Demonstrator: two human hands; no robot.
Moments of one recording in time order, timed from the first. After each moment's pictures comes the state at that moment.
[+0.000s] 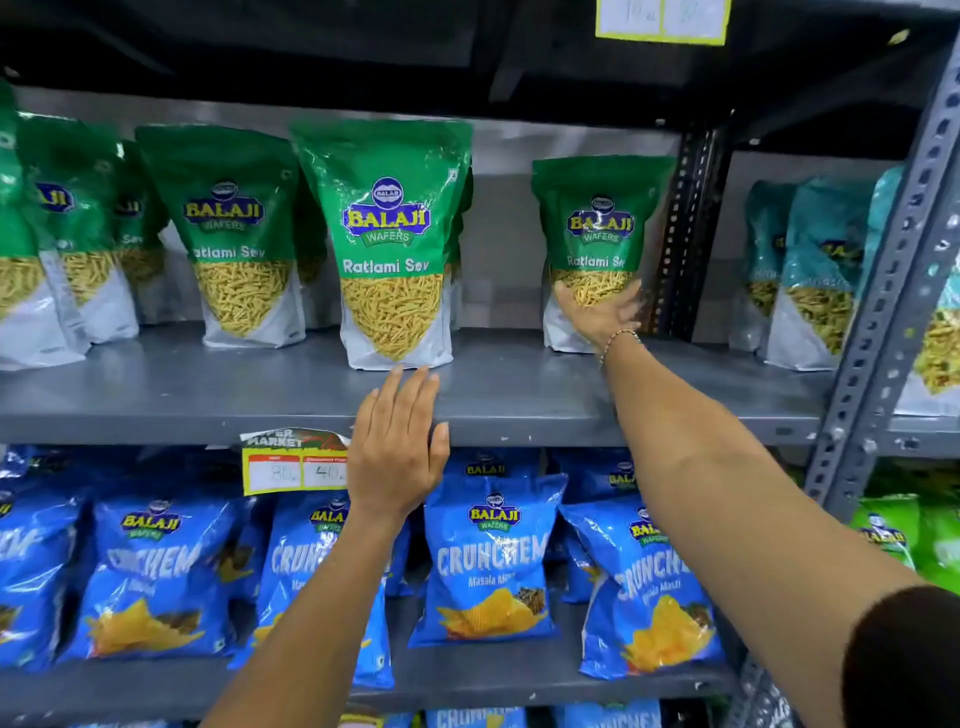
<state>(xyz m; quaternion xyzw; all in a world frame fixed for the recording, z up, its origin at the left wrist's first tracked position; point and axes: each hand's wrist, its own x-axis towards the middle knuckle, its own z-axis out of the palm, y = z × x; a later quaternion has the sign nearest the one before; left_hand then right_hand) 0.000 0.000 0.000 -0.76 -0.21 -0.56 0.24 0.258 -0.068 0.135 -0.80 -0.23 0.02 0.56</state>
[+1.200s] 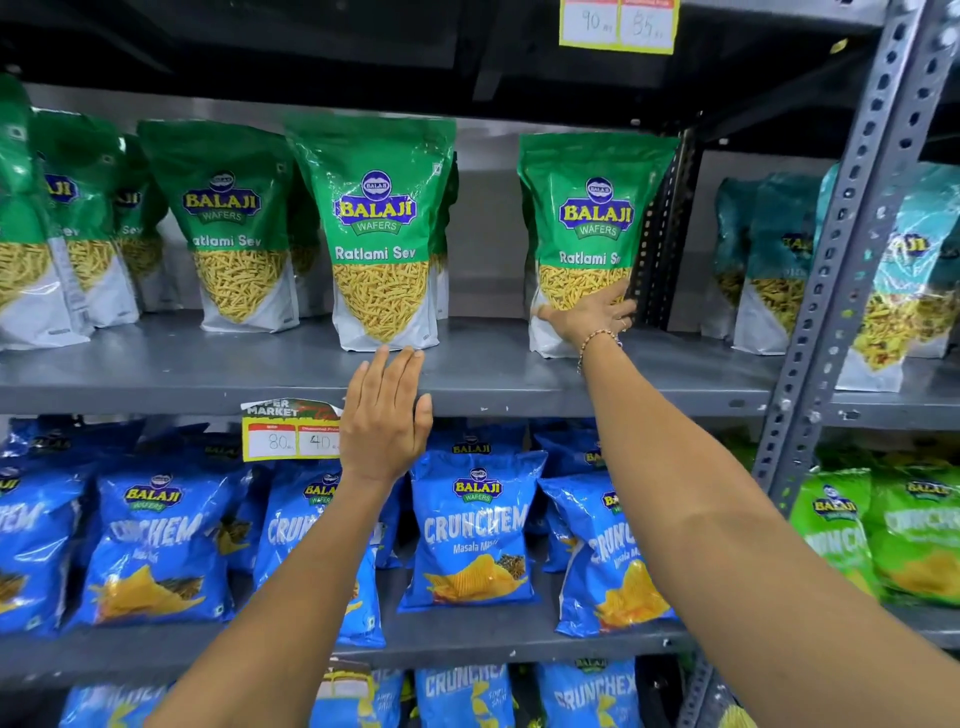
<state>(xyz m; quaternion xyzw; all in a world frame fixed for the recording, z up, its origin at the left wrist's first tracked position) 0.000 -0.003 -0.003 -0.75 -0.22 -0.57 0.24 0.211 -0.111 0.133 -0.84 -0.18 -0.03 0.52</state>
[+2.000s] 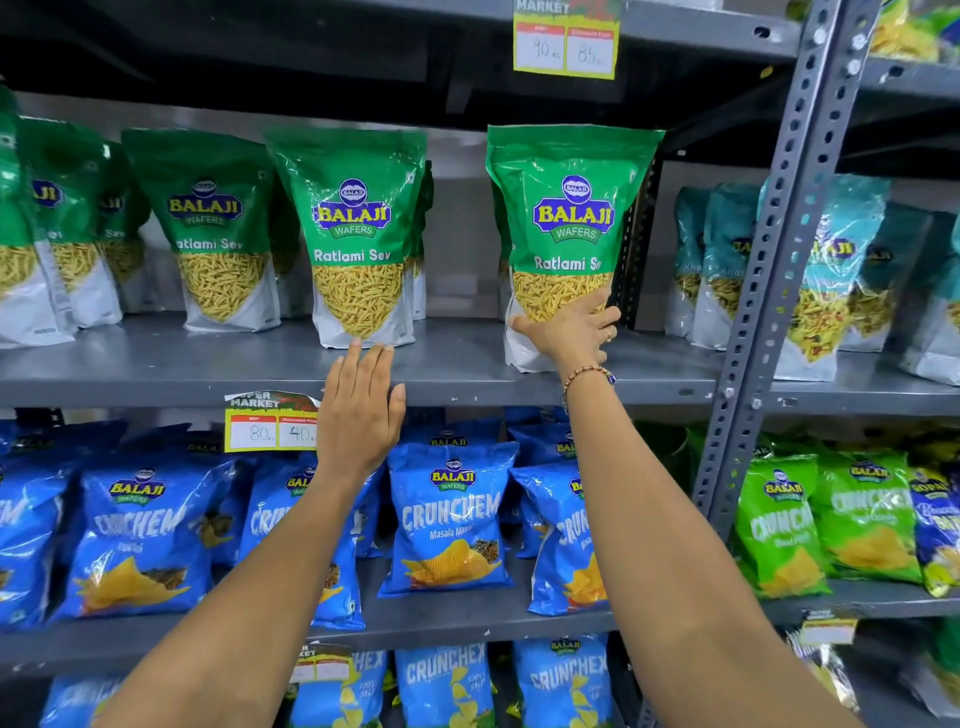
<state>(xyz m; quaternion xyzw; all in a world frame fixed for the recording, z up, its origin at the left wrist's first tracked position) -0.013 -0.019 0.003 -0.81 -0.25 -0.50 0.18 0.163 -0.166 0.126 -0.84 -0.19 -0.07 0.51</state>
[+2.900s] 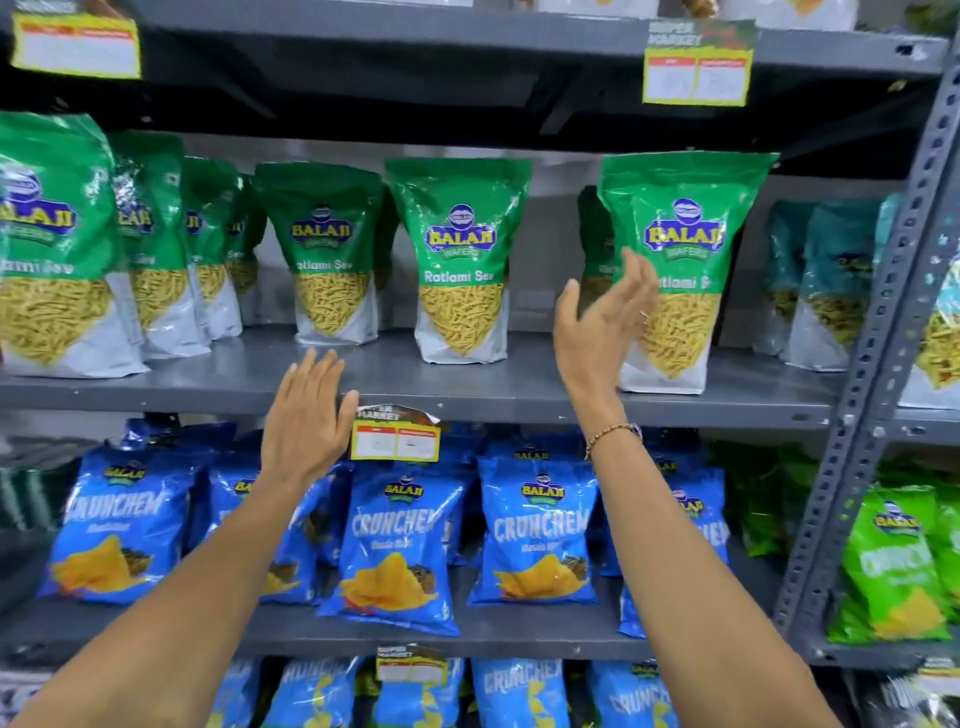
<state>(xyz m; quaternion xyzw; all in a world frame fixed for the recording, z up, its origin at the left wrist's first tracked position) -0.165 0.075 0.021 -0.82 -0.32 -0.45 0.14 0.060 -0.115 0.130 -0.60 -0.31 -0.39 0.63</state>
